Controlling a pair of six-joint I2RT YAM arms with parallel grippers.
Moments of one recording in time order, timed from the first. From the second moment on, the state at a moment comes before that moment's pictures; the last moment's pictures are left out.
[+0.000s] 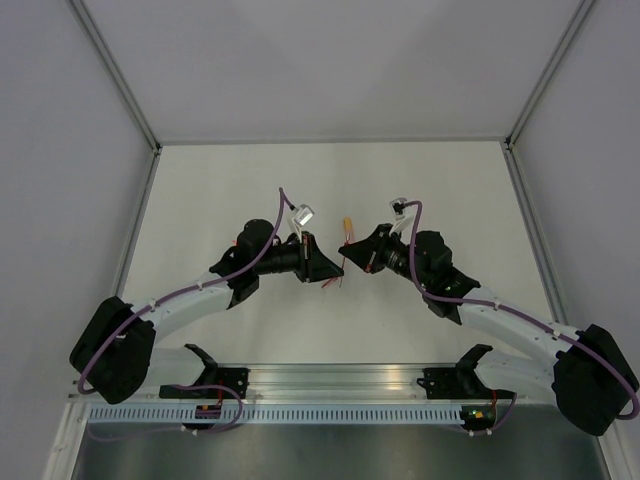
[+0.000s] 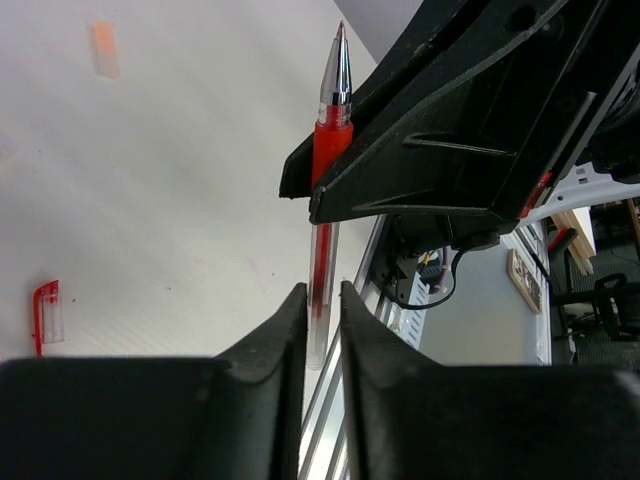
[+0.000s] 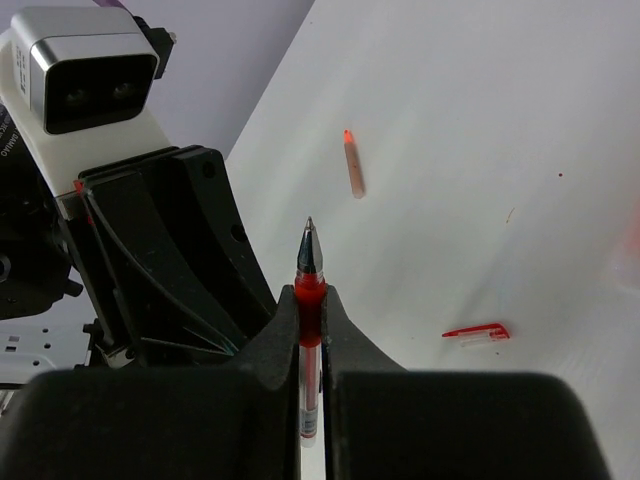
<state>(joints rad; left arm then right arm) -0.65 1.28 0.63 0.39 0.66 -0.61 0.68 1.10 0.55 0.40 -0.21 0.71</state>
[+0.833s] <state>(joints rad) -0.68 1.37 0.62 0.45 0.72 -0.63 0.68 1.08 0.50 0.48 -0.21 0.76</state>
